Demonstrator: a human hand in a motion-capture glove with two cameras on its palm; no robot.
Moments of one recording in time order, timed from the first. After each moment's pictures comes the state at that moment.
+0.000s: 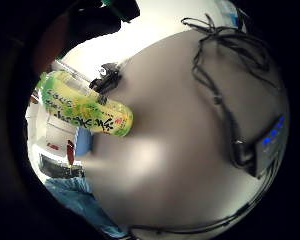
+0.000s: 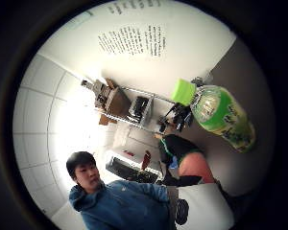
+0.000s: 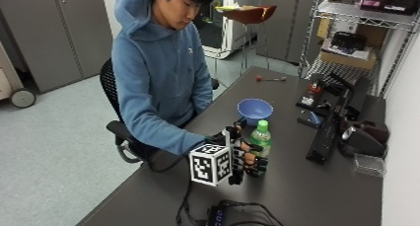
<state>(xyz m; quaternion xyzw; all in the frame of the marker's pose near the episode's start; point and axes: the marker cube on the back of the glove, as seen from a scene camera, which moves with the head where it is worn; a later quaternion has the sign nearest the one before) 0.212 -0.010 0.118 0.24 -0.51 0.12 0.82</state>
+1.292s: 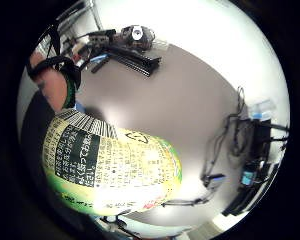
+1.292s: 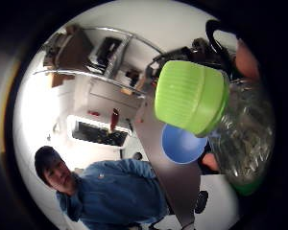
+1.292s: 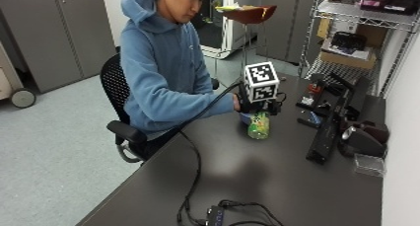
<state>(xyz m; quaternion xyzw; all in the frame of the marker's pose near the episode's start) 0.066 -0.112 0.027 0.04 -0.19 -0.07 0.98</state>
